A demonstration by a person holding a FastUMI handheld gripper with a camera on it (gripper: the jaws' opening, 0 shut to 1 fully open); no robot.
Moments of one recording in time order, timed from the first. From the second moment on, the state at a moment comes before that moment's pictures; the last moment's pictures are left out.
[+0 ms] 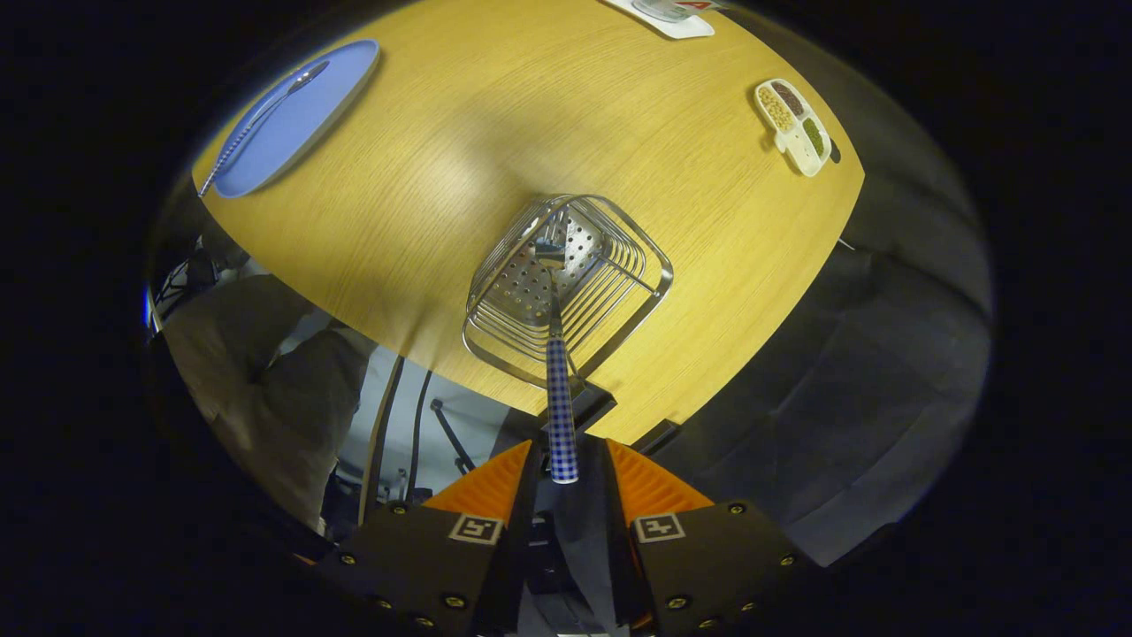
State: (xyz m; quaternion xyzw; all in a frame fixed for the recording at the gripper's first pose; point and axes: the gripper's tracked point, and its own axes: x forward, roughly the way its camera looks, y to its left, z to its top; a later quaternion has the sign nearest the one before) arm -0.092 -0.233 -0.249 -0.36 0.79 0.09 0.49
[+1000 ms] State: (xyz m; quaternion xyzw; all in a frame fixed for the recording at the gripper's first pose) arm -0.092 -0.105 -0.207 -0.08 0.61 0.02 0.79
